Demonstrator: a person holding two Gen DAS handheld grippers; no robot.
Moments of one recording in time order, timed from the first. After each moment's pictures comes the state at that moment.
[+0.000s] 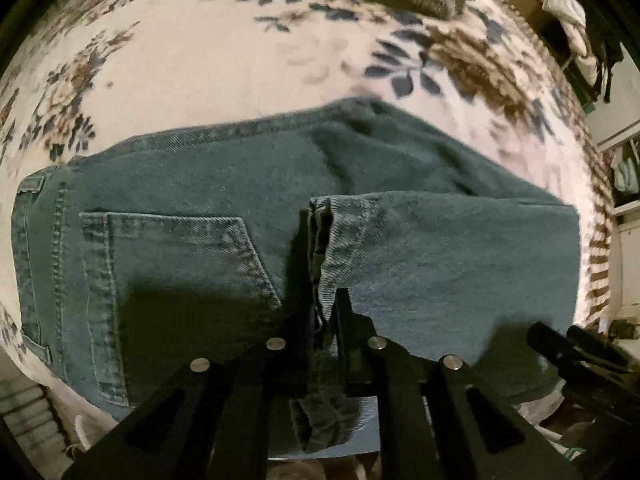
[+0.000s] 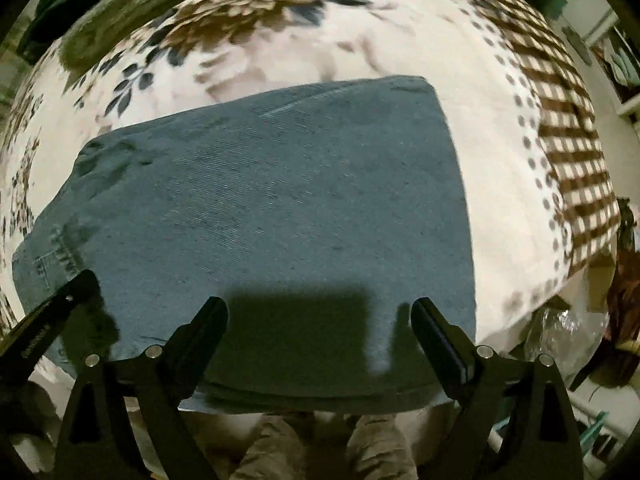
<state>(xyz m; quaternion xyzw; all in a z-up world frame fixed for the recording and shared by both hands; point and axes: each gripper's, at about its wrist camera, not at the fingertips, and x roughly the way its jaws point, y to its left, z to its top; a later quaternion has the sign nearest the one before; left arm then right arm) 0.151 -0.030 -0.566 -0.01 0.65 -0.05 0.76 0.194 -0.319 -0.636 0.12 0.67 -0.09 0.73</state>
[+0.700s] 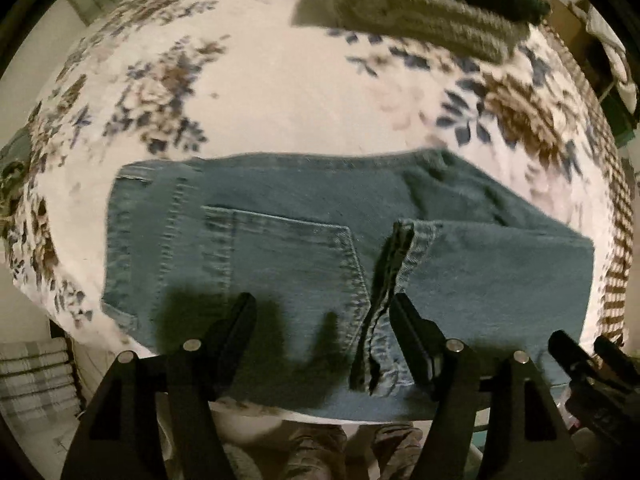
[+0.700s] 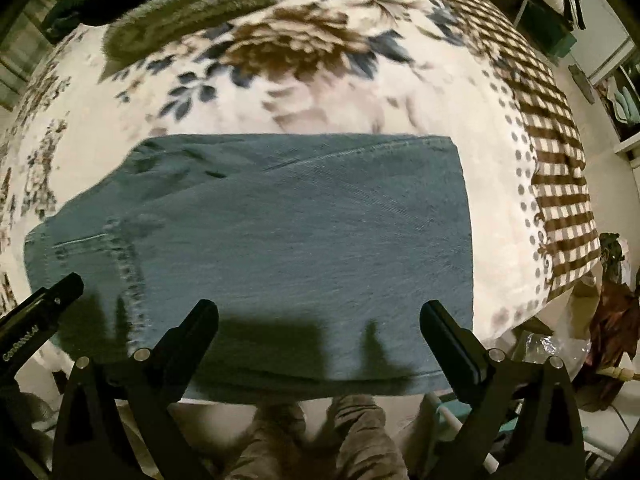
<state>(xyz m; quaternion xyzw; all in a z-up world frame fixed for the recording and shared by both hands) 0.141 0.015 -0.498 -0.01 0.63 0.04 0.77 0.215 -0.239 -0.574 0.07 0.65 -0.07 0.75</state>
